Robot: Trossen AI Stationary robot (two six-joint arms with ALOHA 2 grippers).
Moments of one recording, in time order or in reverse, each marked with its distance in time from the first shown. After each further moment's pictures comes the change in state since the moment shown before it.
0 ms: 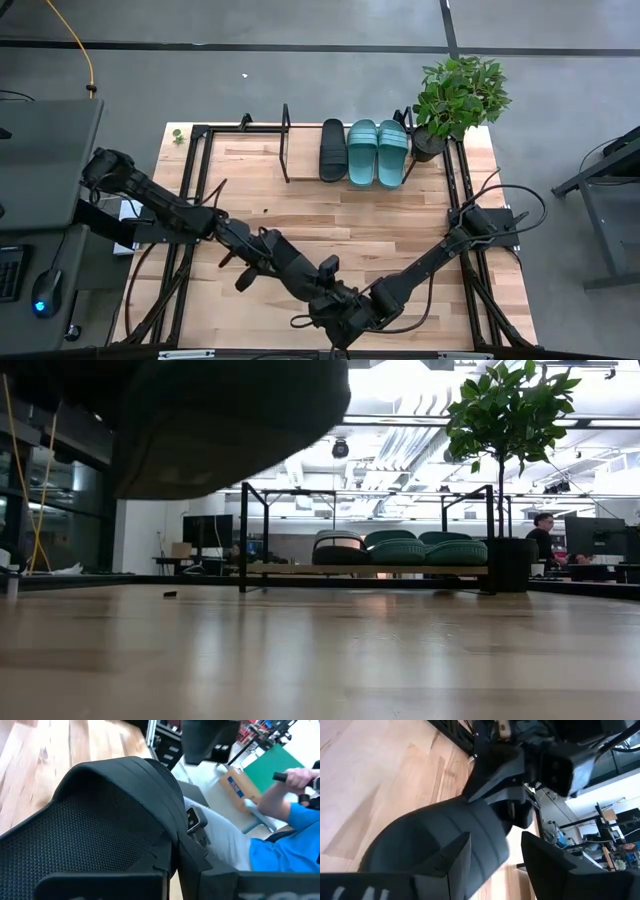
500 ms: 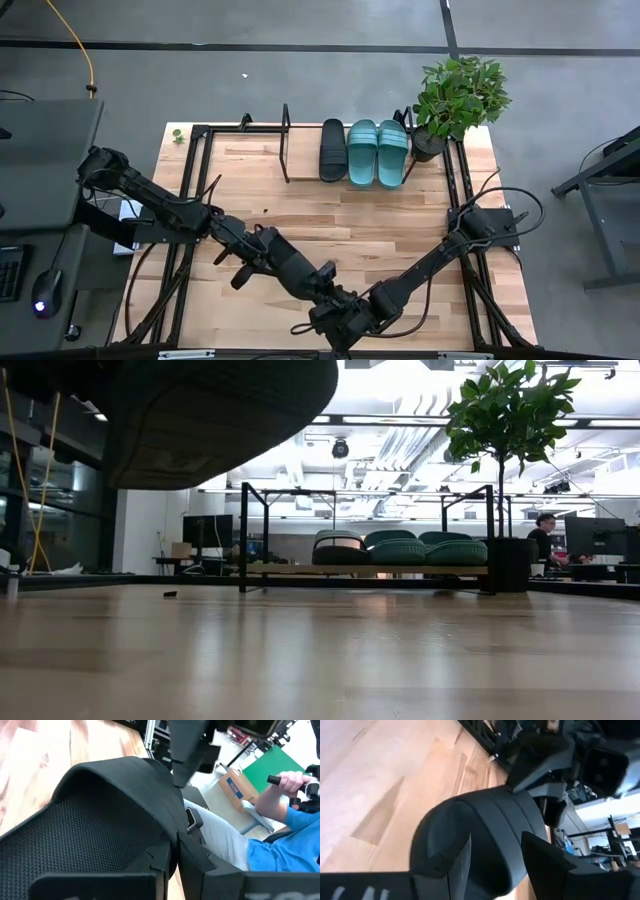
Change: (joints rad) left arm -0.013 -0.069 0.000 -0.060 -0.006 -0.002; right arm 0.005 0.023 0.000 -0.015 -0.070 -0.042
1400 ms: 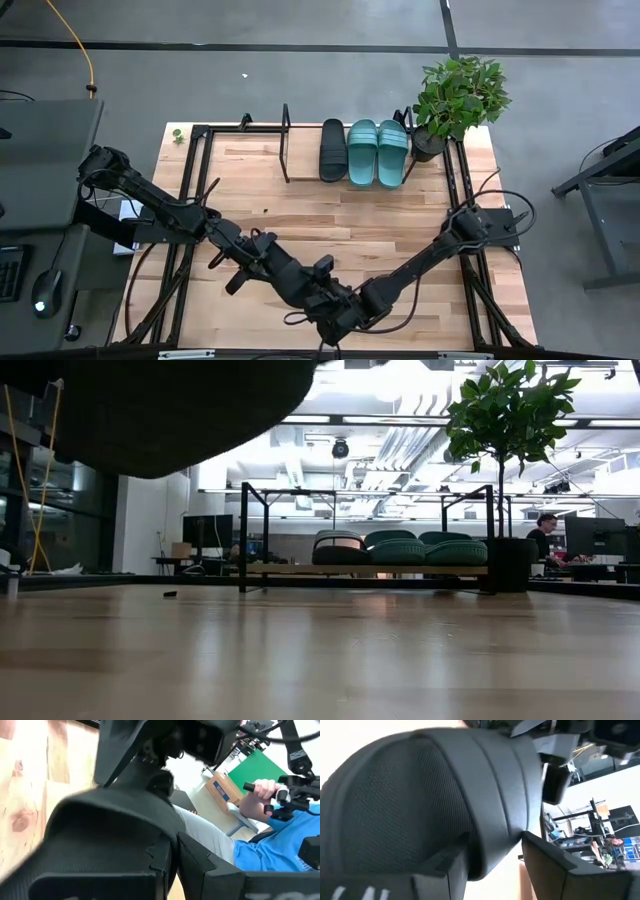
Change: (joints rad) left arm -0.041 0.000 0.000 0.066 -0.001 -0.013; right arm -0.042 0.055 0.000 0.002 0.079 0.032
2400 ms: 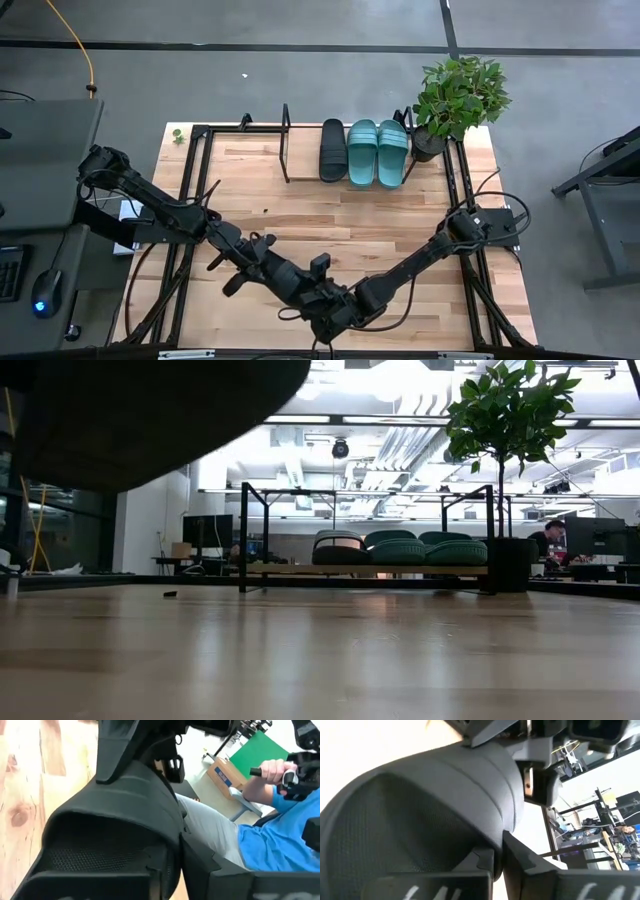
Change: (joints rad) left arm 0.001 0.000 0.001 -0.056 0.017 0.065; right arm -0.009 0.026 0.061 0.018 0.000 0.064
